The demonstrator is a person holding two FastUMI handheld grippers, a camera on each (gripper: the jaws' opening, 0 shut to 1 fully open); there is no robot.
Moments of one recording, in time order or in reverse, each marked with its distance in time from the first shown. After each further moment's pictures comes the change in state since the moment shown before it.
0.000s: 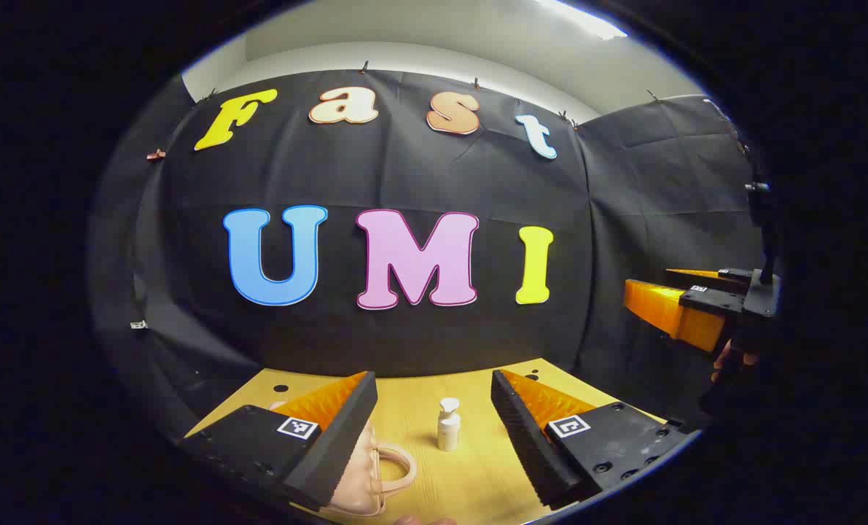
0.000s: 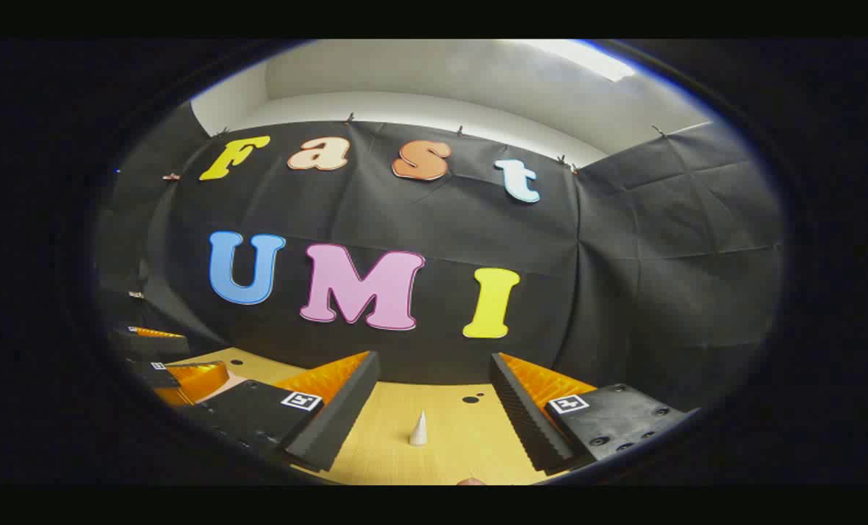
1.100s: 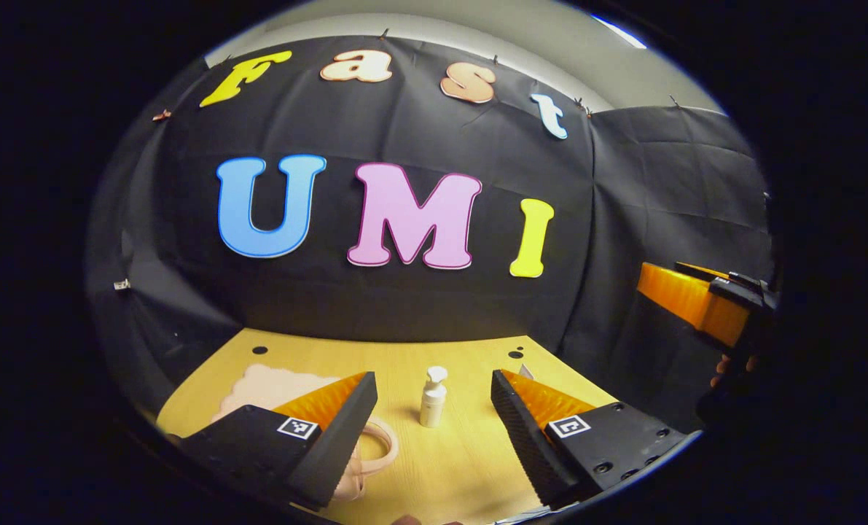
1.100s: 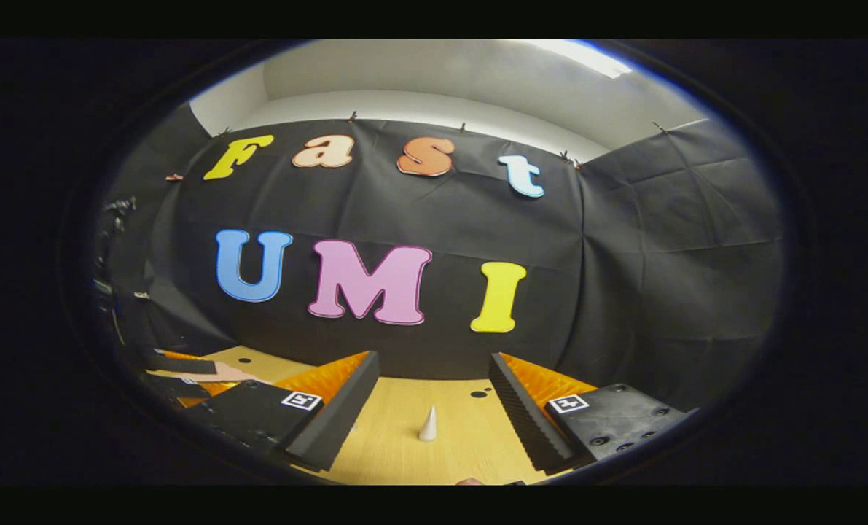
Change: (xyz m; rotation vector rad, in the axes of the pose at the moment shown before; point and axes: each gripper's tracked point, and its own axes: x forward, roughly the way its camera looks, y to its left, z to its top) left arm 0.030 0.003 -0.068 -0.109 0.194 -0.037; right arm -0.012 0.009 -0.008 0.005 0.006 0.018
